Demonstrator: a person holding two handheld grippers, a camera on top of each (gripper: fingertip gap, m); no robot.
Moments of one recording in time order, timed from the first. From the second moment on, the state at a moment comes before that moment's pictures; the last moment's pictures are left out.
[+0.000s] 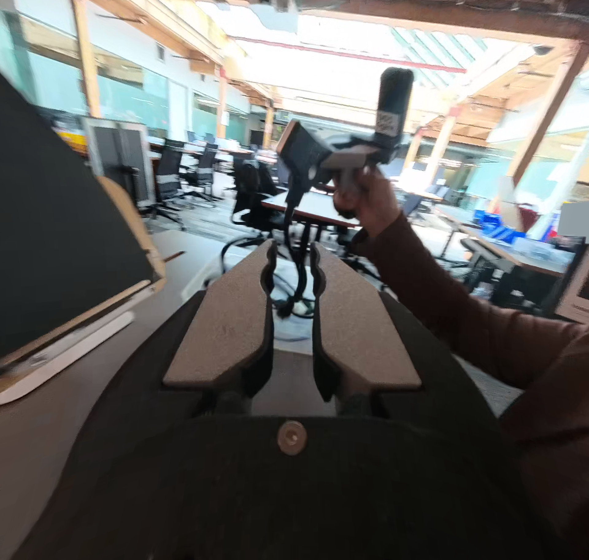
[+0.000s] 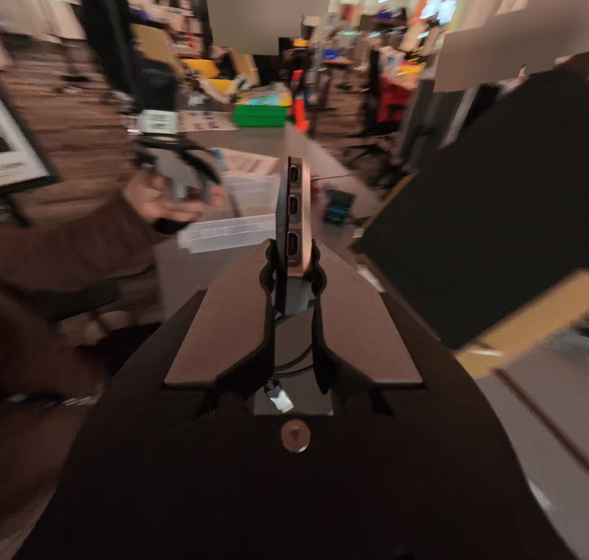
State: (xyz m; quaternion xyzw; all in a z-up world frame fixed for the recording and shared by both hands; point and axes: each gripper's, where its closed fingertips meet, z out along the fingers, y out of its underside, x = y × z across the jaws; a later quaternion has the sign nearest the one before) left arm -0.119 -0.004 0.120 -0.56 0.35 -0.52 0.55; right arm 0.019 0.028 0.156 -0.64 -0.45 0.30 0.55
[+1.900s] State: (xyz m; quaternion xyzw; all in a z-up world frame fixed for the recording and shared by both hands) left arm -0.429 -0.015 -0.050 -0.75 0.10 0.07 0.65; right arm -0.087 0.000 -0.125 -0.86 -0.35 0.22 0.31
